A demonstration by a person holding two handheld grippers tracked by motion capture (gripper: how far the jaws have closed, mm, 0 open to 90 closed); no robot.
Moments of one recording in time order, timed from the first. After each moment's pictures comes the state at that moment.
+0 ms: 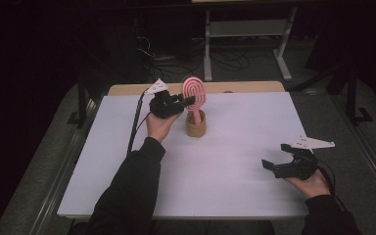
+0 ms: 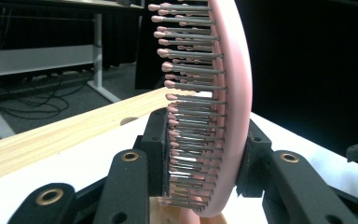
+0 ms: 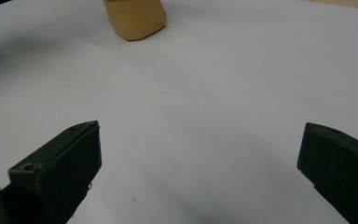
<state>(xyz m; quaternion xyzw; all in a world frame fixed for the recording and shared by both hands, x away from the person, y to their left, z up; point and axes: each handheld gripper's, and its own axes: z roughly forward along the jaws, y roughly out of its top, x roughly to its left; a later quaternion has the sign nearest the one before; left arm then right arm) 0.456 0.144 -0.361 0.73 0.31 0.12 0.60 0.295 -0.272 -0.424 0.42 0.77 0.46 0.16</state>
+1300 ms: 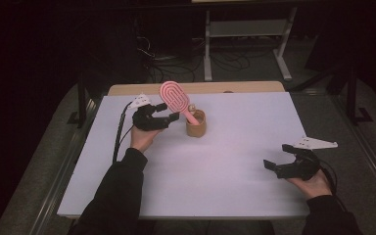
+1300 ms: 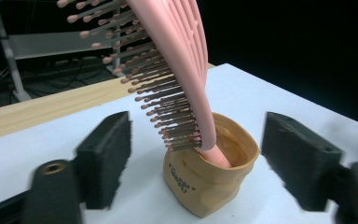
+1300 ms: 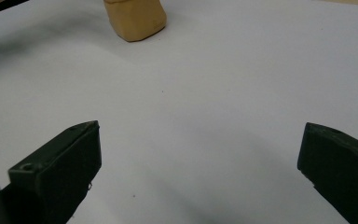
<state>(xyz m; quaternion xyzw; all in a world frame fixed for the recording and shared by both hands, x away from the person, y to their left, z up) 0.432 0.196 -0.389 0.74 0.33 0.14 0.58 0.294 -0.278 -0.426 0.43 0.76 0.46 0.15</state>
